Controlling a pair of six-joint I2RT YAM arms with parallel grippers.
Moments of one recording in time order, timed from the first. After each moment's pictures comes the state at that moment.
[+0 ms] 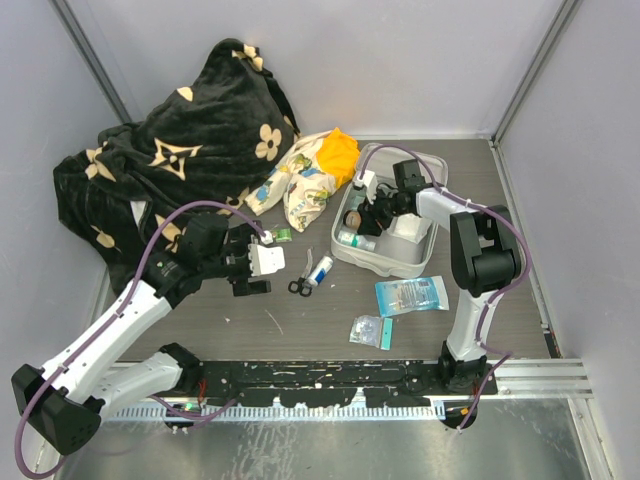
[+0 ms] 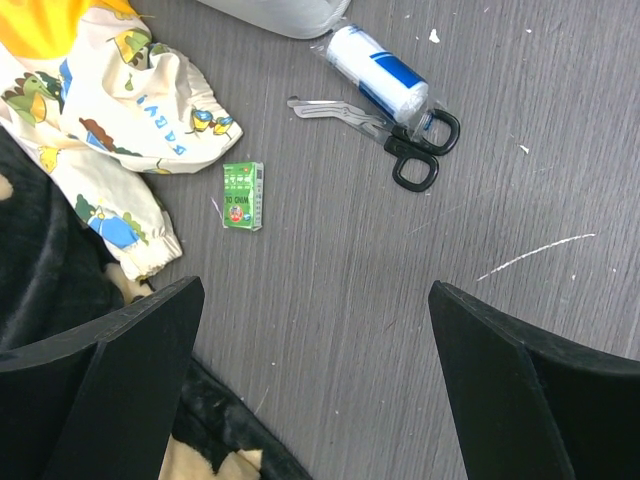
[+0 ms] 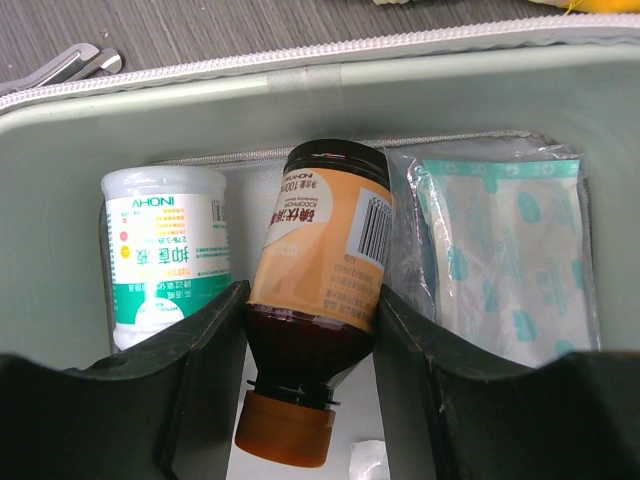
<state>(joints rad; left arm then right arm) -0.58 0.95 0.89 -0.63 0.34 0.85 0.21 1.94 1.28 -0.35 -0.71 -0.72</state>
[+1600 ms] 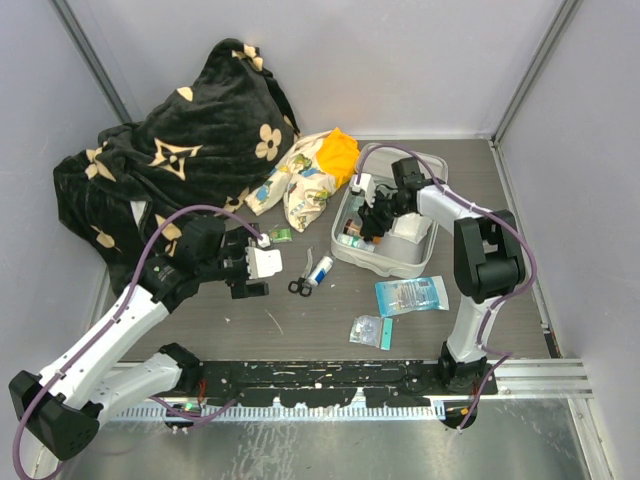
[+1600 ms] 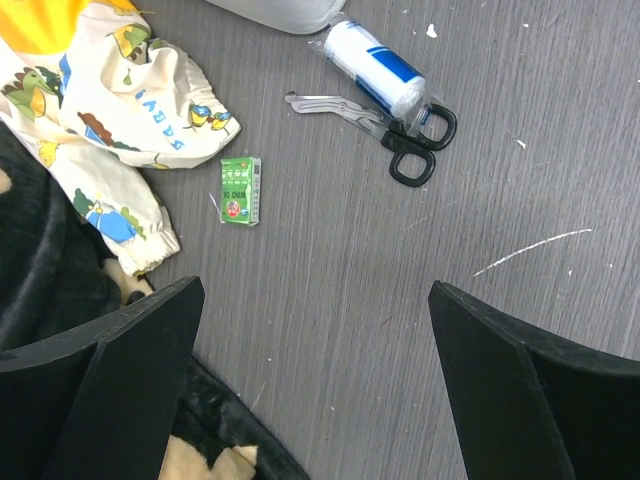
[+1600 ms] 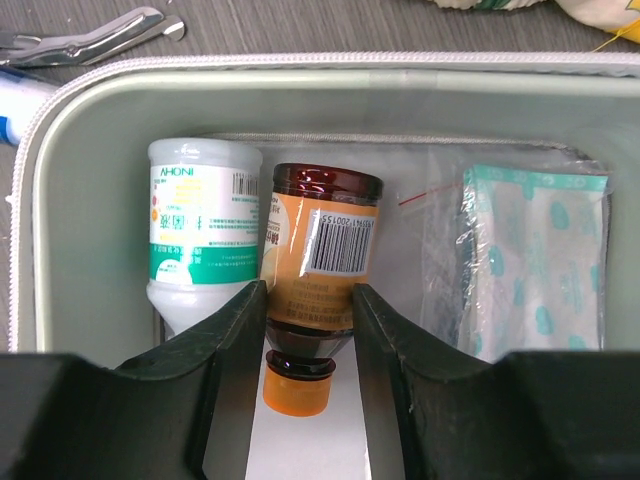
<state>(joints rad) -0.58 0.92 0.87 -0.63 0.35 0.85 0.23 1.88 1.30 -0.50 -0.70 -0.85</state>
